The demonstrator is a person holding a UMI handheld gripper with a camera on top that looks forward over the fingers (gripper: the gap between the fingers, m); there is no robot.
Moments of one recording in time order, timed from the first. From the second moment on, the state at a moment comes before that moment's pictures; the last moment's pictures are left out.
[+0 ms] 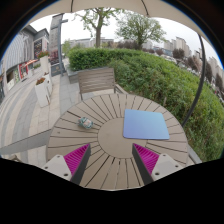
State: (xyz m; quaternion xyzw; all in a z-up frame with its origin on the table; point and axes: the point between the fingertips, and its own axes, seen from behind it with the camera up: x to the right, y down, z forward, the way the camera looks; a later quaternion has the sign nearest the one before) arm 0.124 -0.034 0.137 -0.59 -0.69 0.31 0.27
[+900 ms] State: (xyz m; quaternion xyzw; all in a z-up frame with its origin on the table) arm -0.038 -0.179 0.005 -0.59 -0.67 0.33 0.31
